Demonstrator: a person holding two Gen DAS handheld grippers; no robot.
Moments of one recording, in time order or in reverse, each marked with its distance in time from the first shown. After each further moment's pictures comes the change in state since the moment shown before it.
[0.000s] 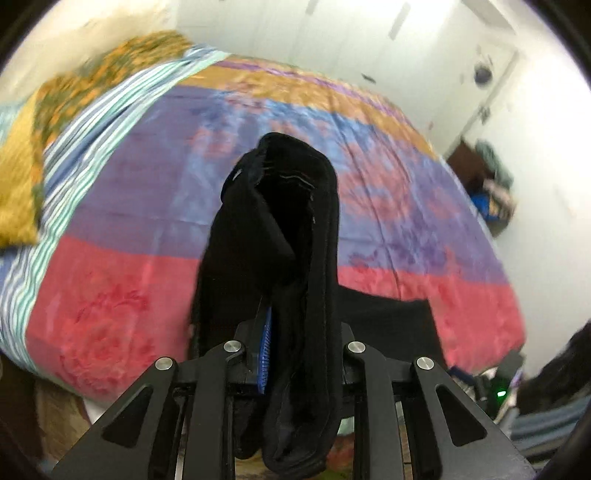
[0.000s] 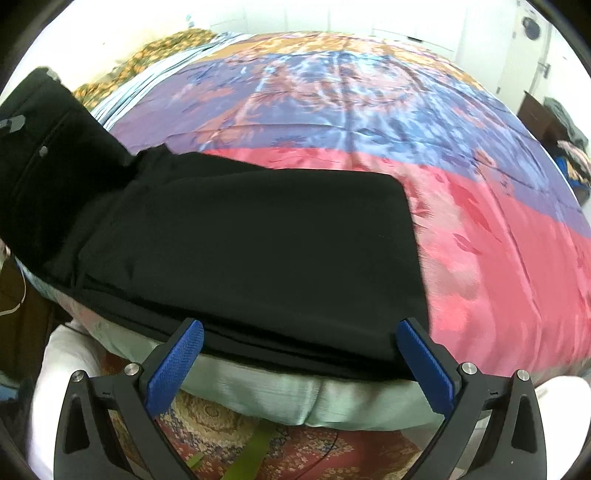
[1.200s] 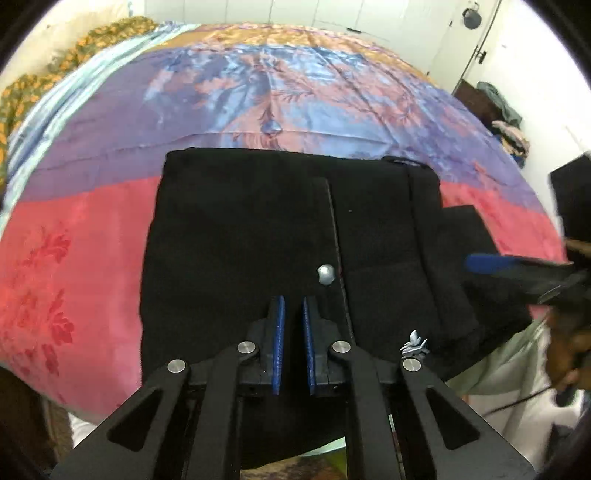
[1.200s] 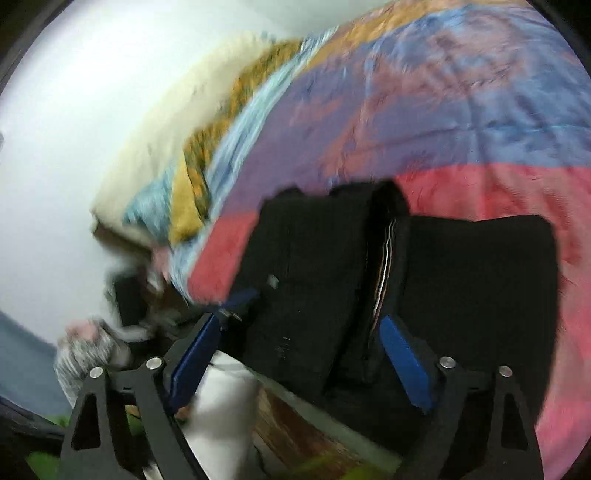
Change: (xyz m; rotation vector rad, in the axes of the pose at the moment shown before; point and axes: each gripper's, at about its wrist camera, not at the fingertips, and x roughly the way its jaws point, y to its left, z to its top) left arm 0.102 -0.009 -0.082 0.092 0.102 0.045; right arm 0.052 -0.013 0.076 -0.008 0.098 0.689
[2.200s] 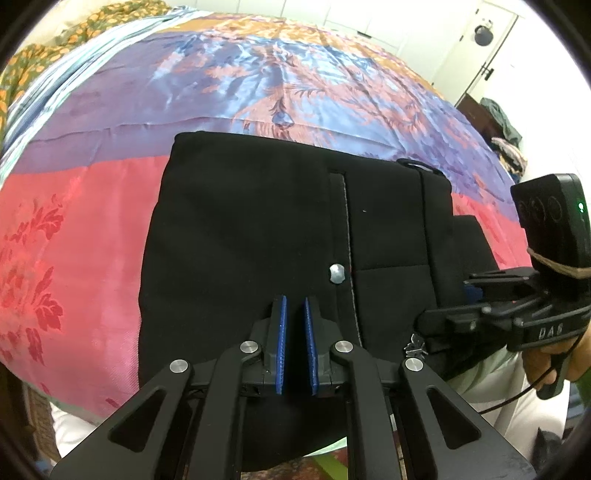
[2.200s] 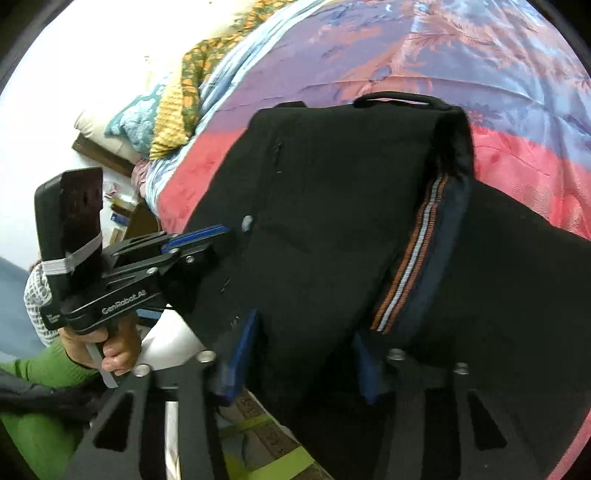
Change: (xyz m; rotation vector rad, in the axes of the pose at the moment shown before) left arm 0.014 0.011 -0.002 -0.070 0.005 -0.044; right arm 0.059 0.016 0.006 -0.094 0.238 0.020
